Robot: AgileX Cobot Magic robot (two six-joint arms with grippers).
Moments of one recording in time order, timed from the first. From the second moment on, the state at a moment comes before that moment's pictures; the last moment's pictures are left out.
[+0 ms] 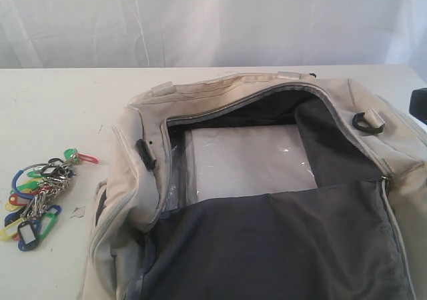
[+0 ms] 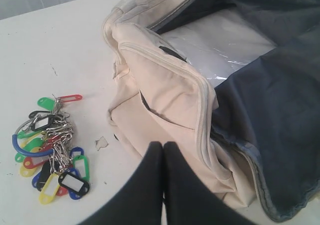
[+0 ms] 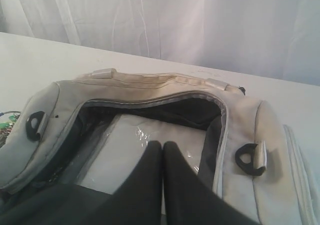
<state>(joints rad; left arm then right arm) -0.20 0.26 -0.60 -0.32 0.92 0.28 0.23 0.53 -0.60 0.22 0.43 -0.15</state>
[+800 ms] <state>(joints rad) -0.10 0.05 -0.60 -0.33 0.92 0.28 0.23 0.53 -0.60 0.22 0.43 -0.15</state>
